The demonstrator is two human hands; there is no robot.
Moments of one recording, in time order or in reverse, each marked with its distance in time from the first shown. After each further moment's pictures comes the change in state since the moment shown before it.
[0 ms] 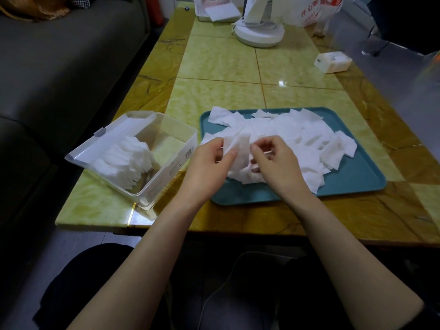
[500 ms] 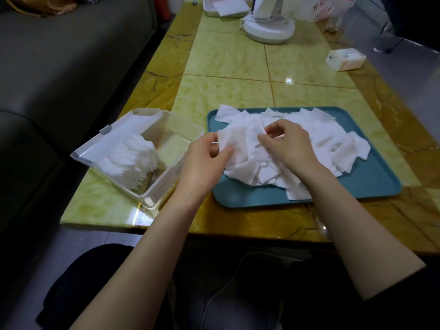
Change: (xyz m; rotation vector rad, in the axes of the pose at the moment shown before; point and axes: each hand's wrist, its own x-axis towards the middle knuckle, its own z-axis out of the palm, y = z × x) left_hand 0.008 -0.005 -0.013 -0.023 0.111 -0.082; right_hand 0.055 0.006 -0.006 -0.365 0.013 -0.019
